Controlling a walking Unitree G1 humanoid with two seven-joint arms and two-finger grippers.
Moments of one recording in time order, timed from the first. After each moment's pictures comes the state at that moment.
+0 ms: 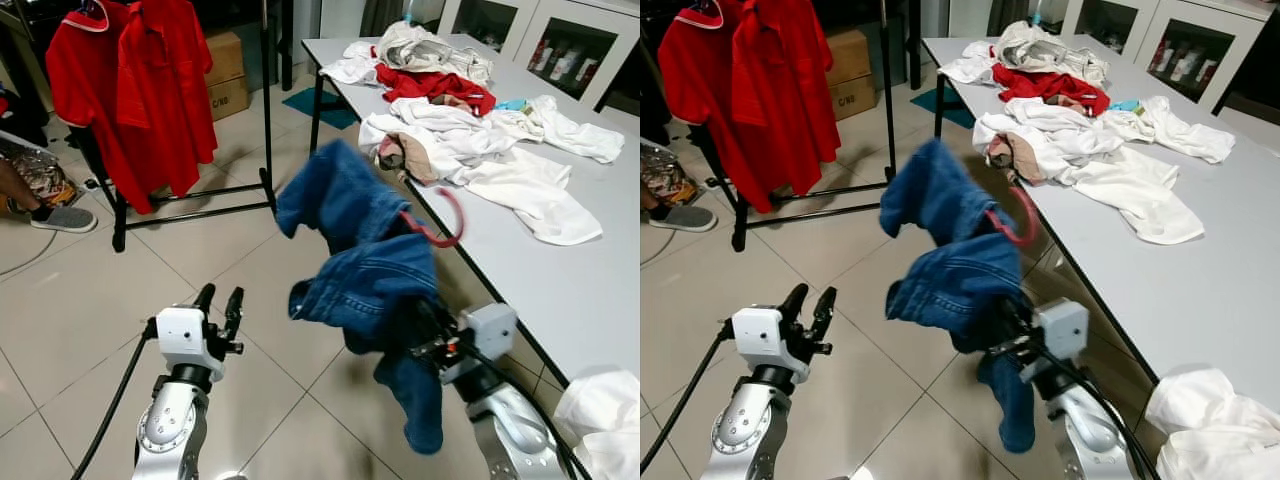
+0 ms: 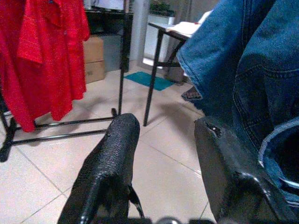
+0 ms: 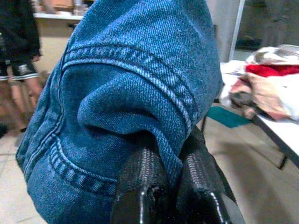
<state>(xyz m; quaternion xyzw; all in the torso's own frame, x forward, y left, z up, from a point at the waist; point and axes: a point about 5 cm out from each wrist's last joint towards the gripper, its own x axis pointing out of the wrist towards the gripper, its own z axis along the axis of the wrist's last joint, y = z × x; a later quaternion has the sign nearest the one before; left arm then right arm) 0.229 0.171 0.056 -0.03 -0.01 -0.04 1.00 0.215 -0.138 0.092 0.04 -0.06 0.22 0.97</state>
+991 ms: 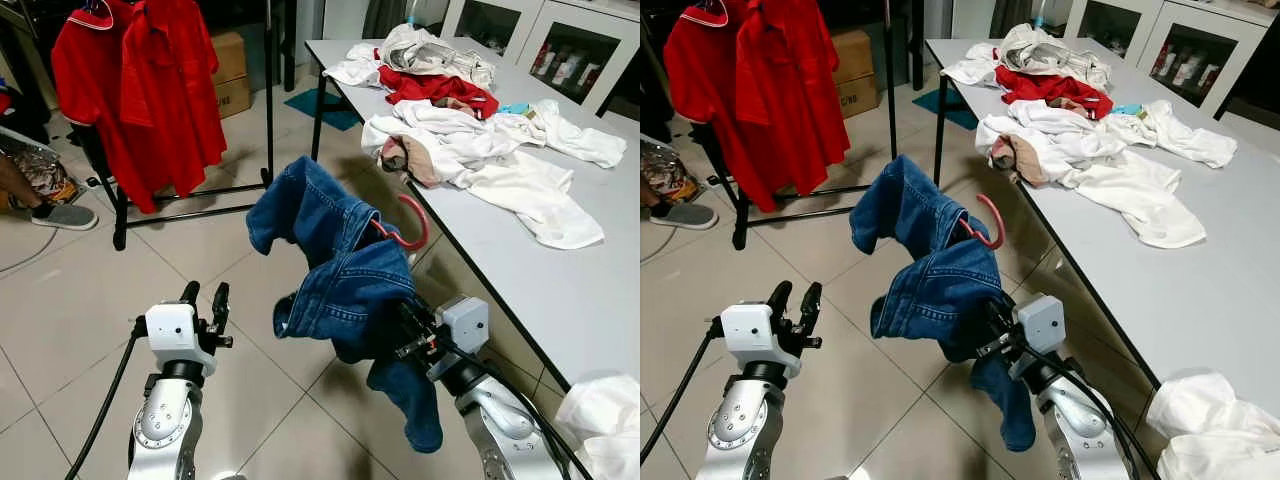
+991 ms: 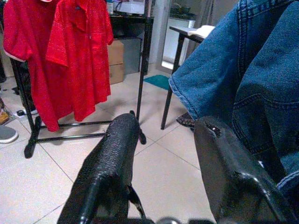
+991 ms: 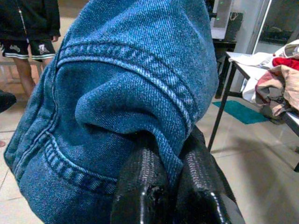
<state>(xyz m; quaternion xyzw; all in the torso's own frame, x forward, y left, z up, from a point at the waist) 0.233 0.178 0.059 -0.02 -0.01 0.00 1.00 0.224 -0.132 0.083 0.01 -0.03 0.25 0.97</state>
